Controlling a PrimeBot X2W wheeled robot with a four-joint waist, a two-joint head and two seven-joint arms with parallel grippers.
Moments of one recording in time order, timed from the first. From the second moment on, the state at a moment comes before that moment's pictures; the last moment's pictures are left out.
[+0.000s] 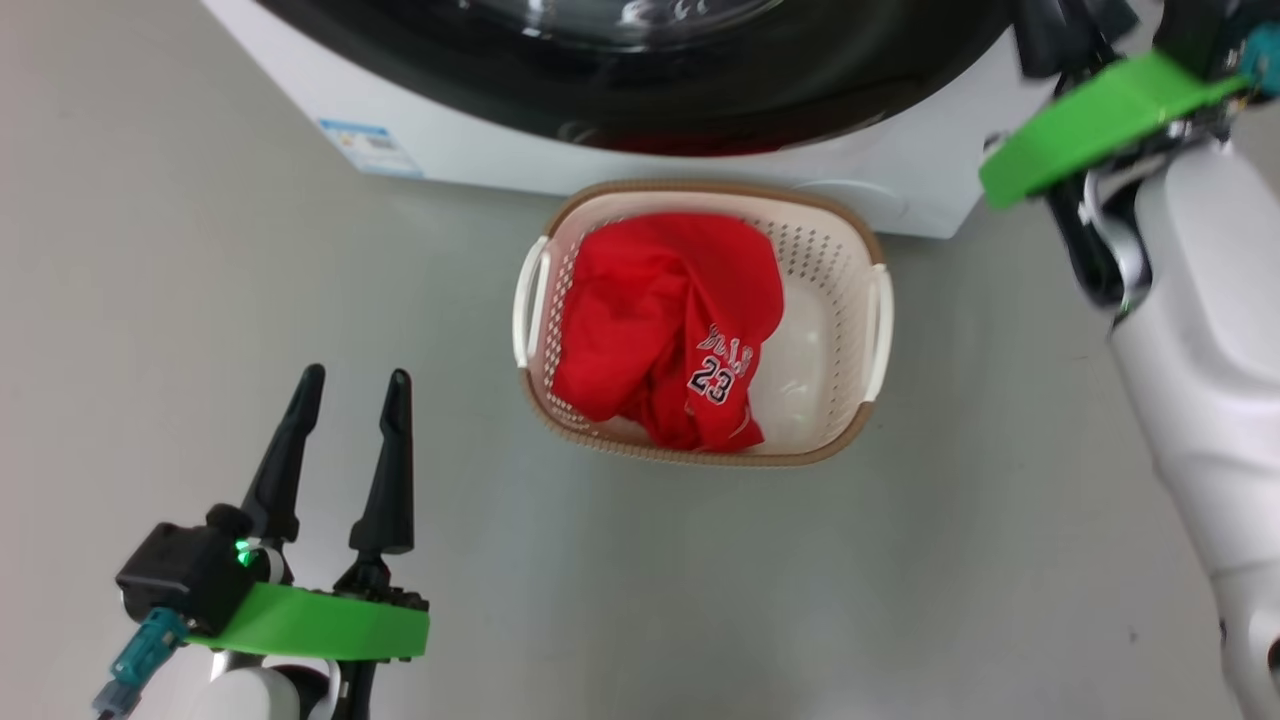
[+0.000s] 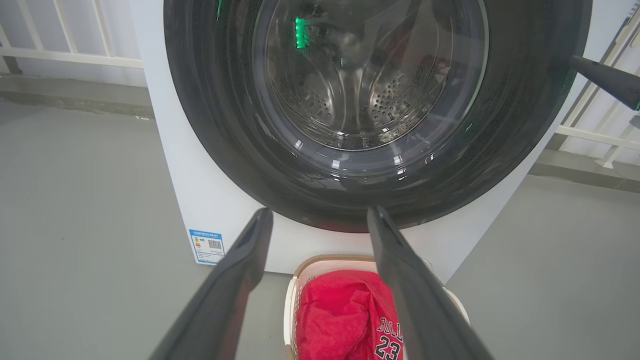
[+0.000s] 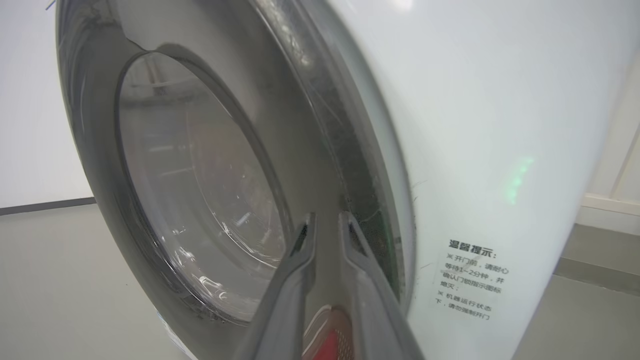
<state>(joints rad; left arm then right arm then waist) -0.23 0.04 -0.04 0.11 -0.30 -0.13 -0.25 -1.00 -0.18 0.24 0.67 0.35 0.13 -0.26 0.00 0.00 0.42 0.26</state>
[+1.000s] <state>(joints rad) -0.09 0.05 0.10 0.17 -0.28 -0.13 -0.25 -0.36 -0.12 0.09 0.35 0.28 0.13 -0.26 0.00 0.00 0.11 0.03</state>
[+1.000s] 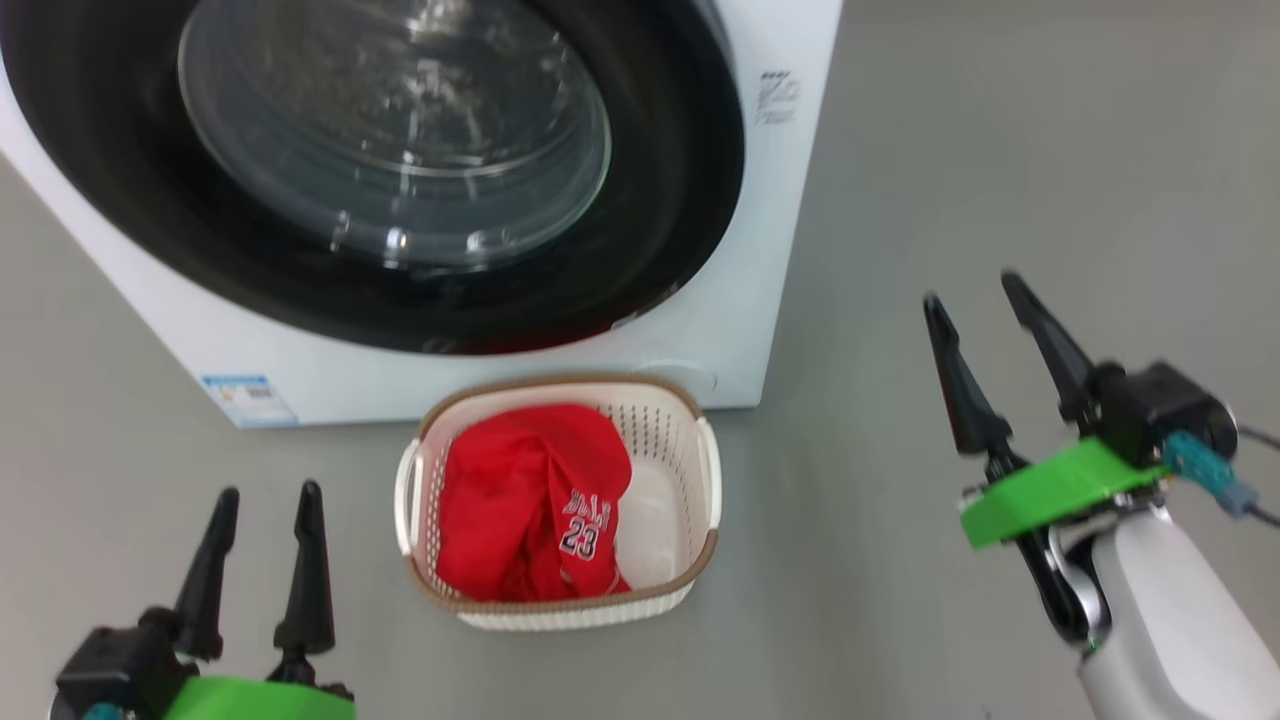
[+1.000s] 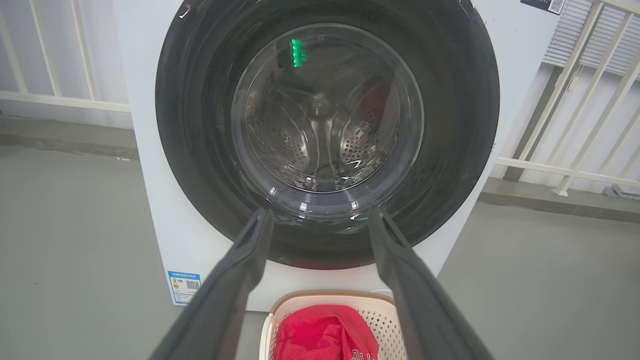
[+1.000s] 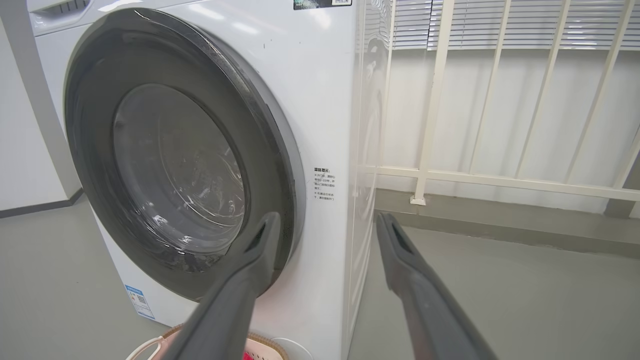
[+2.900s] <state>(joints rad) 0.06 0.03 0.09 0.24 -0.38 -0.12 -0.21 0.00 -0.06 -0.02 0.29 0.36 0.13 -0.22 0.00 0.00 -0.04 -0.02</state>
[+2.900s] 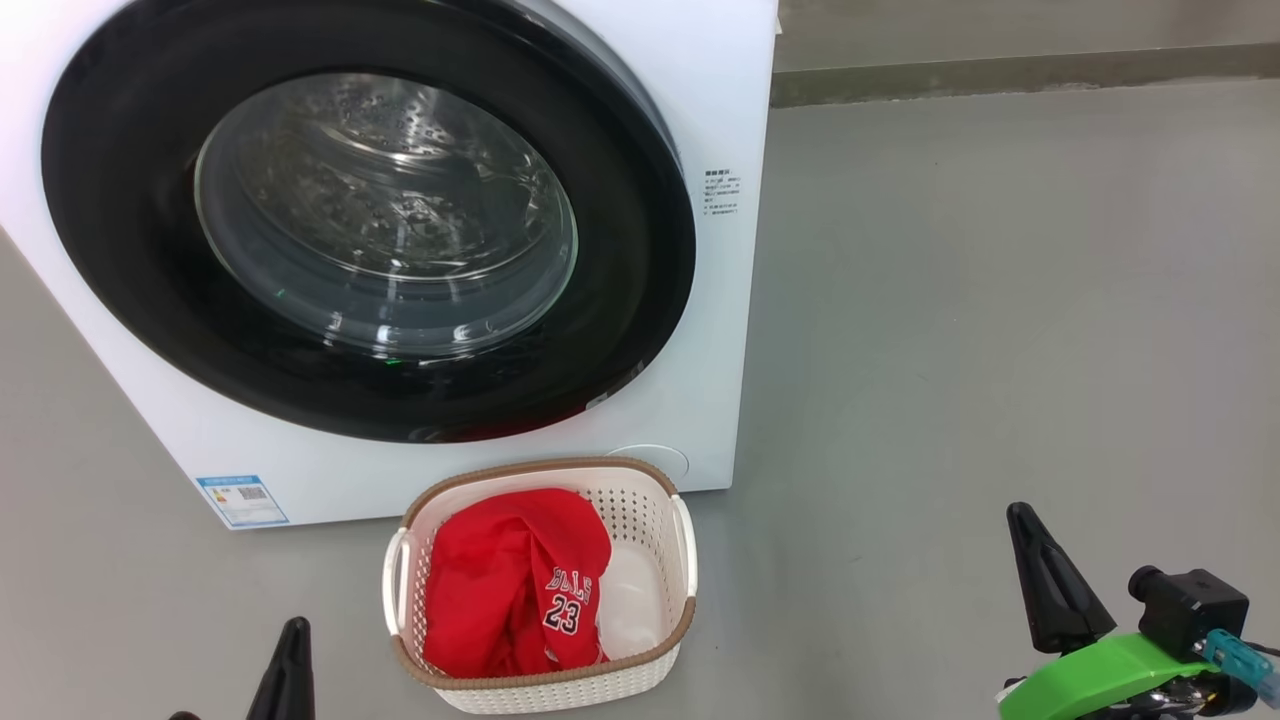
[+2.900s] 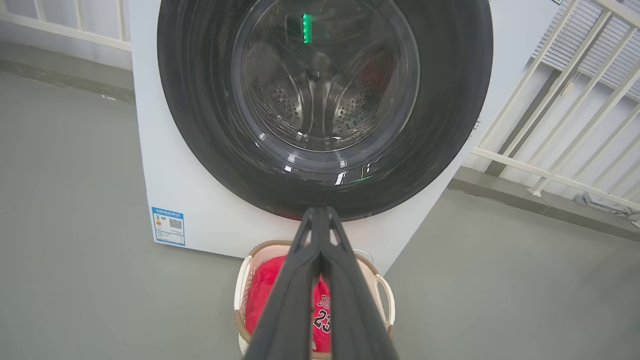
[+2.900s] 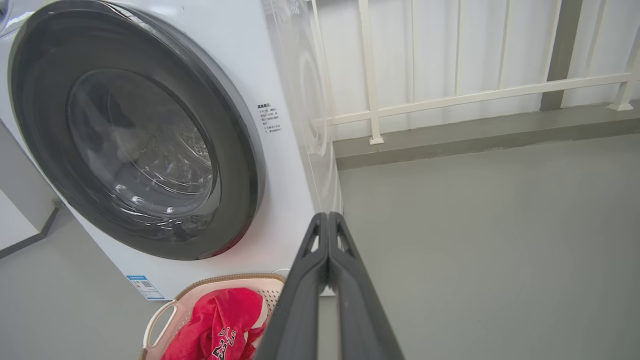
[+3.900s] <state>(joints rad) 0.04 0.03 0.09 0.25 -0.71 -0.12 -0.12 -0.01 -0.06 -0.05 0.28 0.69 0.13 -0.13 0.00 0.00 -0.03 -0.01</state>
